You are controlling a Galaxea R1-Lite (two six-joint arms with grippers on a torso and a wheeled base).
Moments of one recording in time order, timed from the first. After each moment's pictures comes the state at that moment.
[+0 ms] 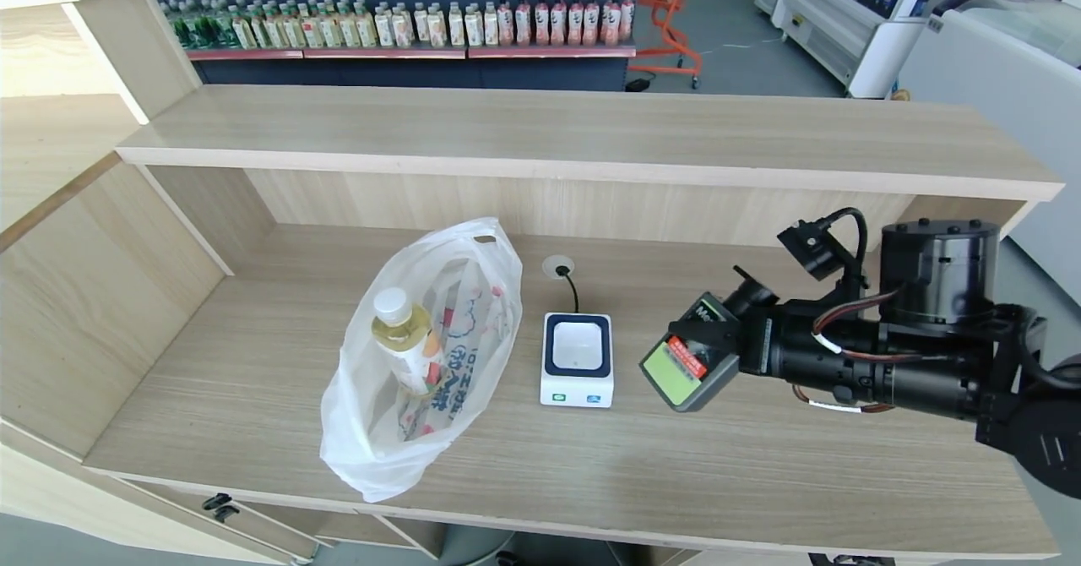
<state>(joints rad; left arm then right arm) 0.00 0.00 0.00 0.05 0.13 0.01 0.42 1.67 -0.72 -0.64 0.38 0.41</state>
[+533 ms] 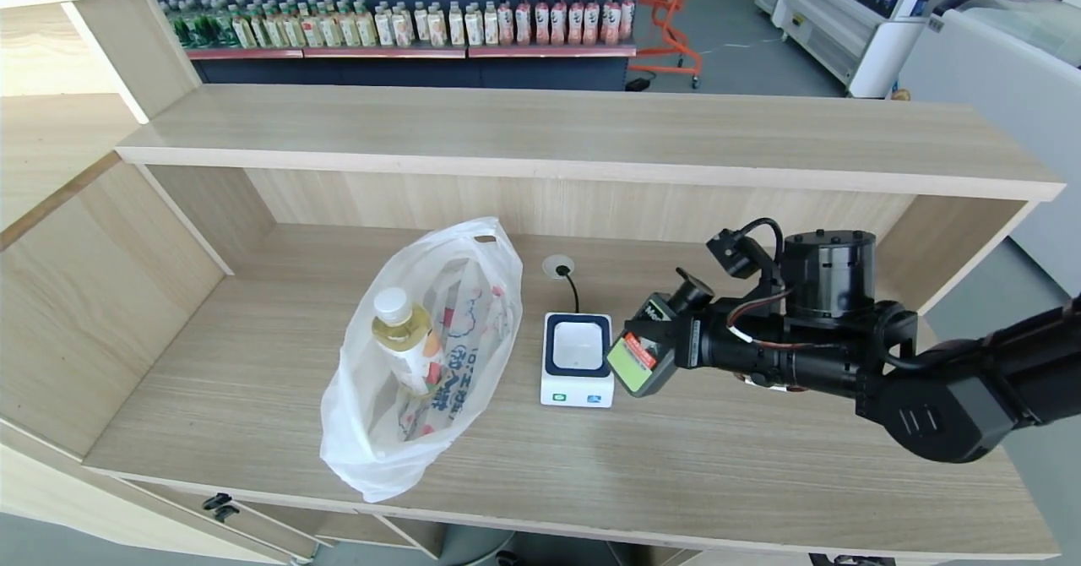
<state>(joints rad) 0.00 0.00 0.00 0.05 0.13 0.01 0.46 1.88 -0.84 -0.73 0.34 0.29</state>
